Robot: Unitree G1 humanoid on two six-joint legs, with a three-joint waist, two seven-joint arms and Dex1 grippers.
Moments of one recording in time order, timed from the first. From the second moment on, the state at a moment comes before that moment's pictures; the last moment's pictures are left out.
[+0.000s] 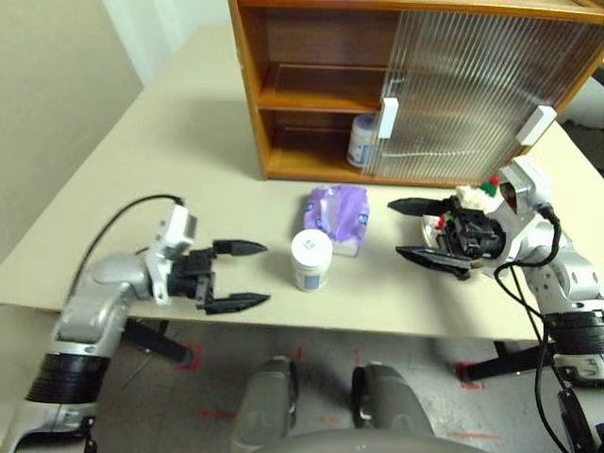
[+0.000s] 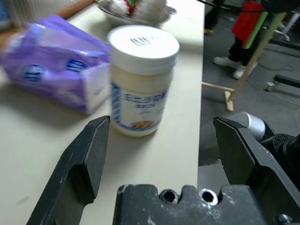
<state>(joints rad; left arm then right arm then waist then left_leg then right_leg) -0.15 0.67 -0.01 -0.05 -0.44 0.21 -1.37 -0.34 -0.55 -0.06 0.10 0.63 0.17 1.45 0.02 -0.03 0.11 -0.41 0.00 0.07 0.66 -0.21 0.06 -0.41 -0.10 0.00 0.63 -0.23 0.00</state>
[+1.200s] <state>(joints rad) -0.26 0.55 -0.12 0.21 -0.34 0.07 -1.29 -0.28 -0.58 -0.08 0.04 0.62 0.19 1.36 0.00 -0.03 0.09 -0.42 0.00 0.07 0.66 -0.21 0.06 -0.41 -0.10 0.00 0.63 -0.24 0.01</state>
